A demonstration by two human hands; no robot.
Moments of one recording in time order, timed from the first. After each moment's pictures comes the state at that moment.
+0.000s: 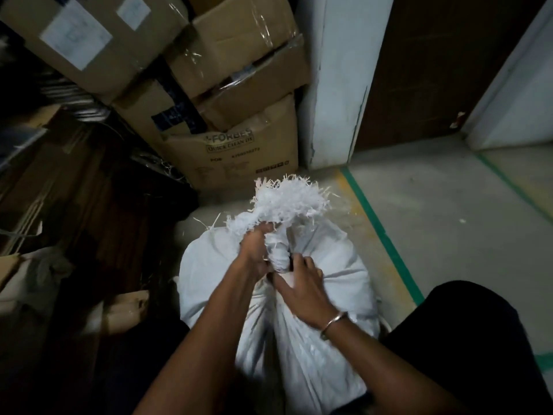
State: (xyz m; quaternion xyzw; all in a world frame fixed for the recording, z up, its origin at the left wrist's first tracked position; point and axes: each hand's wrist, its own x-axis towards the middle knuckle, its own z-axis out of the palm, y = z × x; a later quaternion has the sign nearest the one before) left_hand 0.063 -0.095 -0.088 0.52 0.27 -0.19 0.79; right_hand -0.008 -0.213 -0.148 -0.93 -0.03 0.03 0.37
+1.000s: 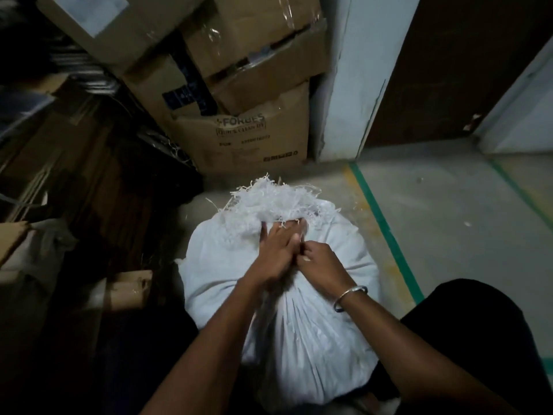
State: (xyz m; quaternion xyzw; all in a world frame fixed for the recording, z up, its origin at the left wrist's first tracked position) left_hand 0.042 -0.083 -0.150 0.87 -0.09 -0.14 0.46; right_hand 0.024 -0.225 -0.147 -0.89 0.01 0.10 0.45
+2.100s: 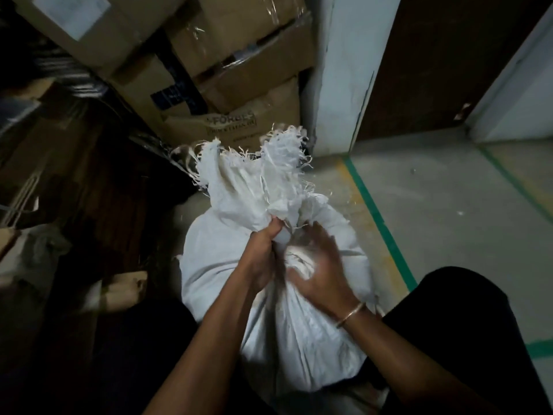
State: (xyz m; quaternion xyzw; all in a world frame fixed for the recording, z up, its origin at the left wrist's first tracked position) left_hand 0.018 -0.100 -0.099 0.51 0.14 -0.18 0.83; right_hand -0.026 -0.233 -0.126 -0.90 -0.08 -0.13 0.42
